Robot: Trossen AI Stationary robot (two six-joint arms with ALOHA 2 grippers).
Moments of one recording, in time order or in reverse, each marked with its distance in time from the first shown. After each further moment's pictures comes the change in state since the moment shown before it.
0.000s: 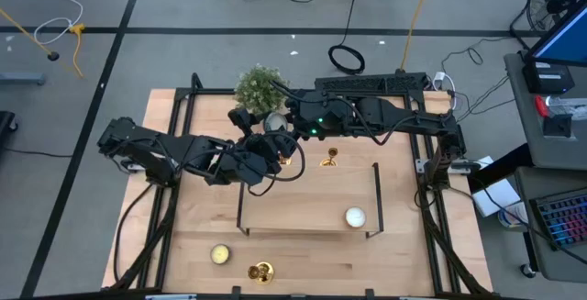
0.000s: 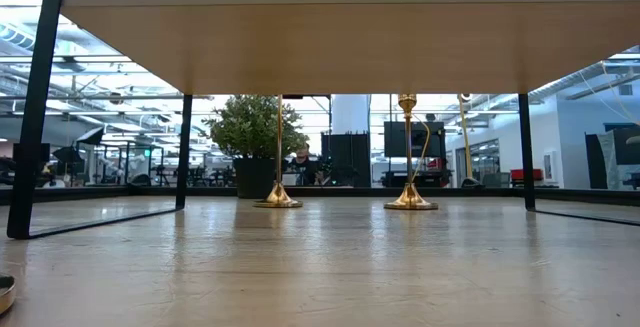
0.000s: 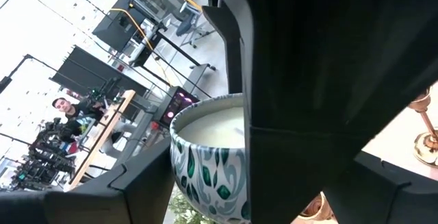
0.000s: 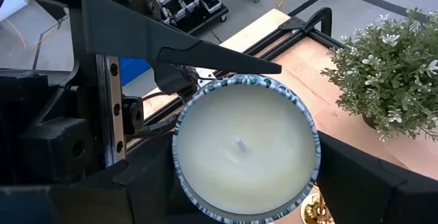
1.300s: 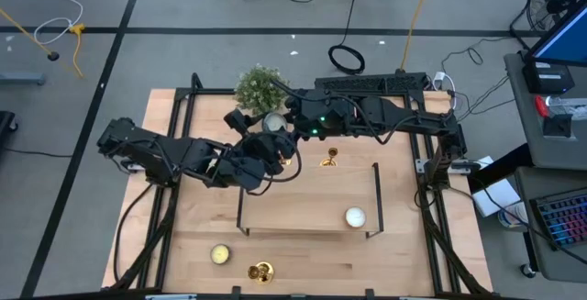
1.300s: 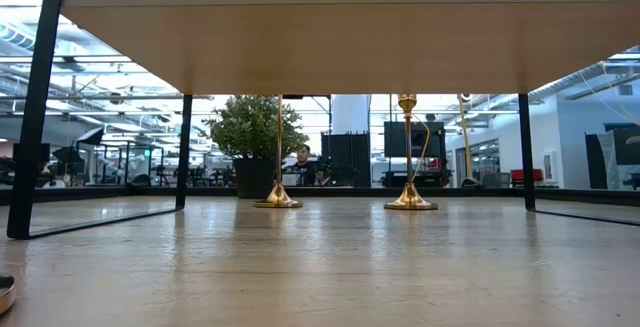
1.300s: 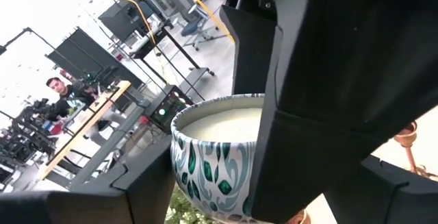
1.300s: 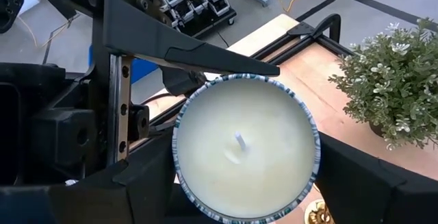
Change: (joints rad) left arm -0.038 -0.001 0.001 -0.036 -0.012 -0.200; right arm -0.004 -0.010 0.000 0.024 -0.005 -0.043
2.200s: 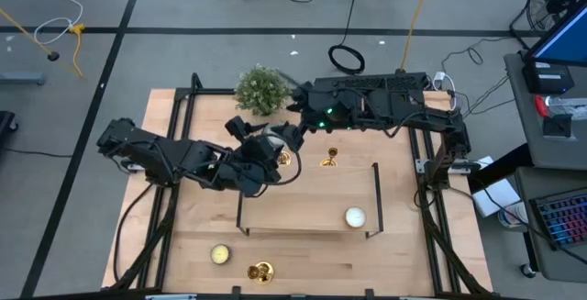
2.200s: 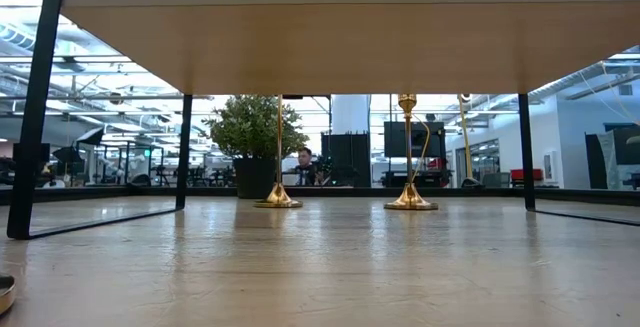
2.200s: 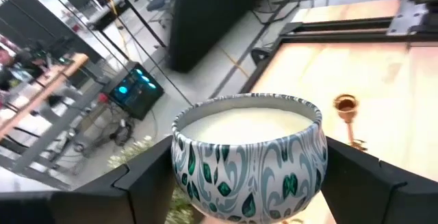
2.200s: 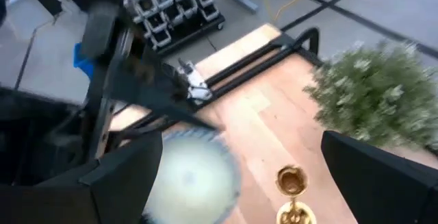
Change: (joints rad) left arm -0.016 0.001 -0.001 -0.092 0.097 -0.198; right arm -0.032 -0.033 0.001 -0.049 0.006 -0.055
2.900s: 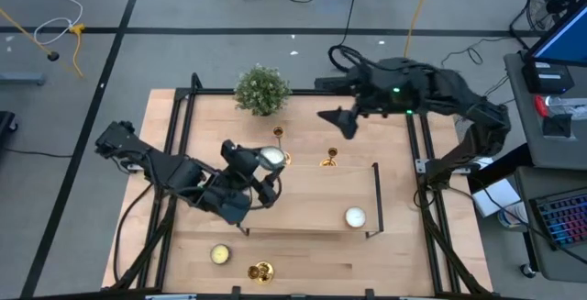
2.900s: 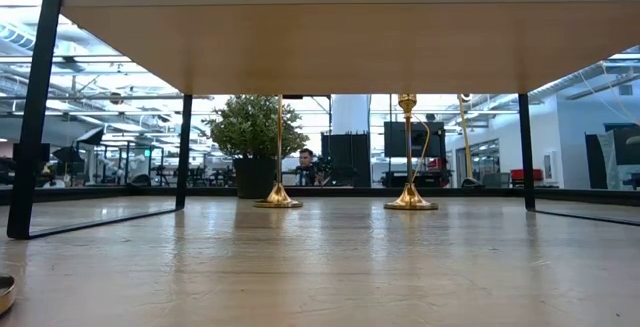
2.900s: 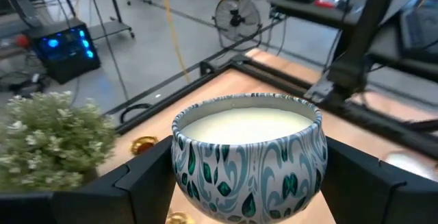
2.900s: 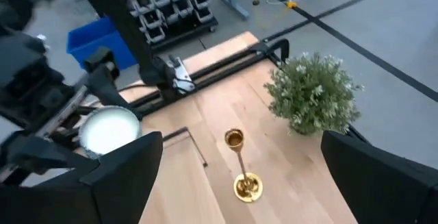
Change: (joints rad) left arm -0.155 0.004 0.000 0.047 -0.017 -0.485; right arm -0.017 -0.259 0.000 -0.252 0.000 -0.114
